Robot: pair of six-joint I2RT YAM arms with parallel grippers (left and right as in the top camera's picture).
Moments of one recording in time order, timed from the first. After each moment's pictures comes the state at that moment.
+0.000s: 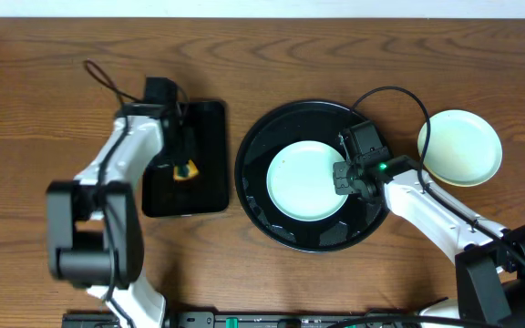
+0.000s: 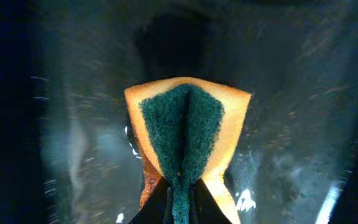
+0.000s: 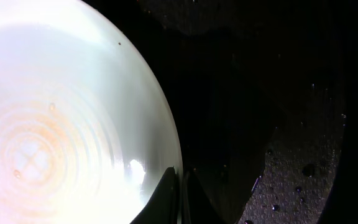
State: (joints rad) left arm -0.05 1.86 1.20 -0.78 0.01 -0.25; right arm 0.41 1.61 0.87 -0.45 0.08 0.30
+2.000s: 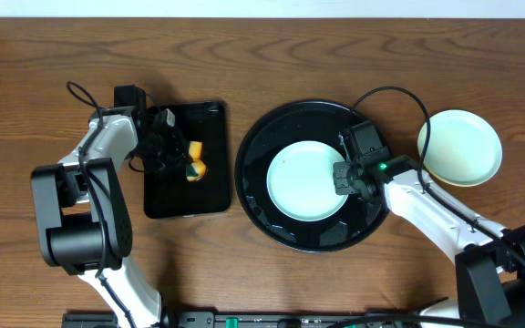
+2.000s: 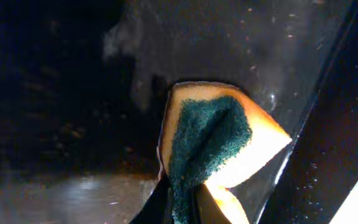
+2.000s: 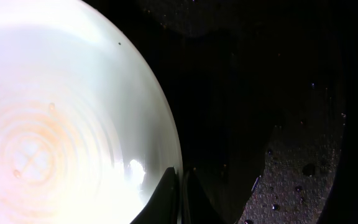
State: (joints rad) left arm 0.12 1.95 1.20 -0.75 0.45 -0.20; right arm 0.41 1.61 0.87 -0.45 0.08 0.30
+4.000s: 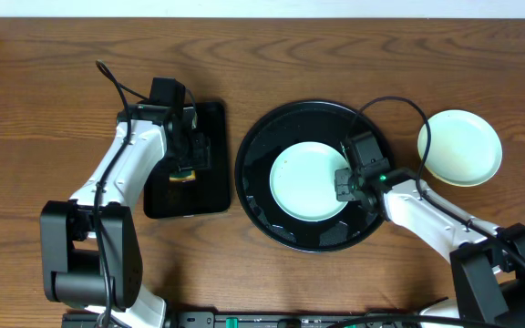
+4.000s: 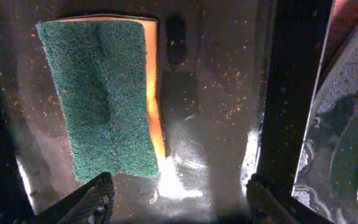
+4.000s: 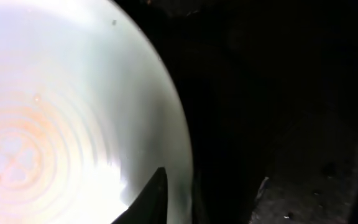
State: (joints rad) left arm -0.09 1.75 1.20 -0.89 0.12 -0.17; right arm 0.41 1.61 0.75 -0.30 0.08 0.33
